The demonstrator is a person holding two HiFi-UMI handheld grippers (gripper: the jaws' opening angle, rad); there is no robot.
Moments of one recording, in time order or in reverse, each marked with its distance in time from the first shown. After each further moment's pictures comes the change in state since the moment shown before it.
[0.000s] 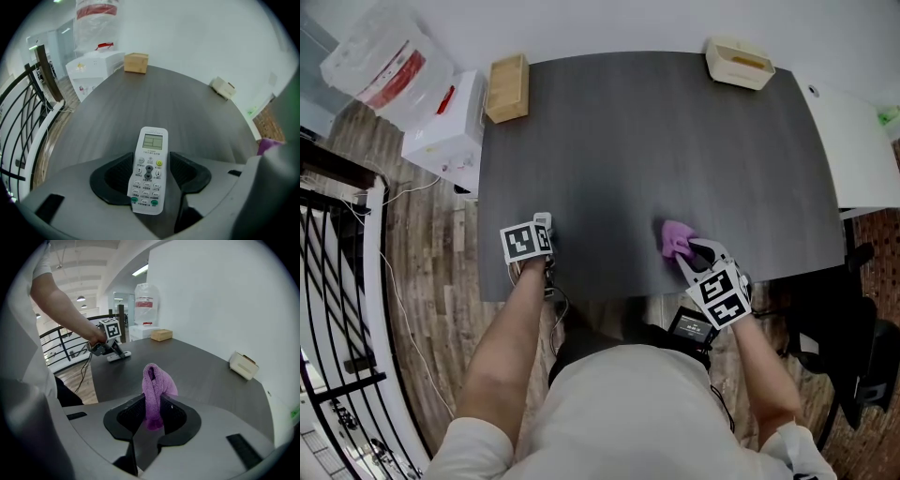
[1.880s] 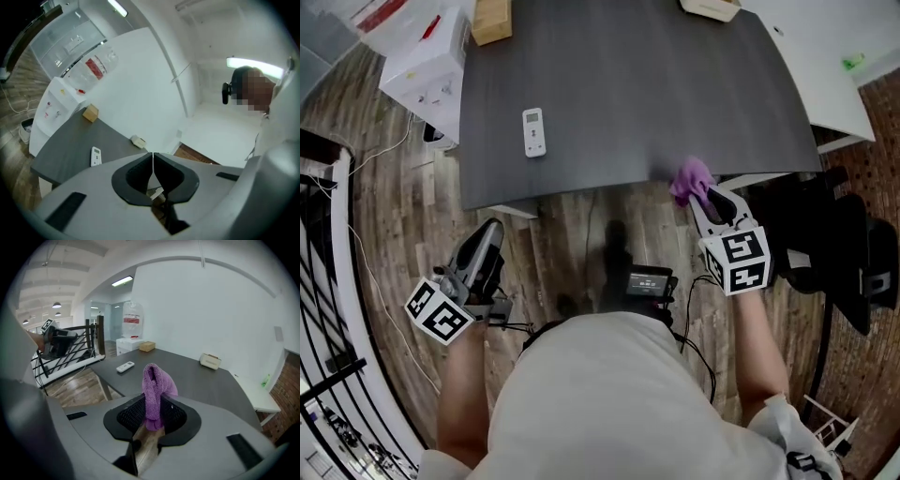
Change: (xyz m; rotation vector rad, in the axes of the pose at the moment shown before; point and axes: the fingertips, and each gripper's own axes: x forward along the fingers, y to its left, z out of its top) left arm -0.318 -0.004 -0.125 0.049 -0.695 -0.951; right arm -0.132 0.108 -0.021 0.188 -0.116 -0.307
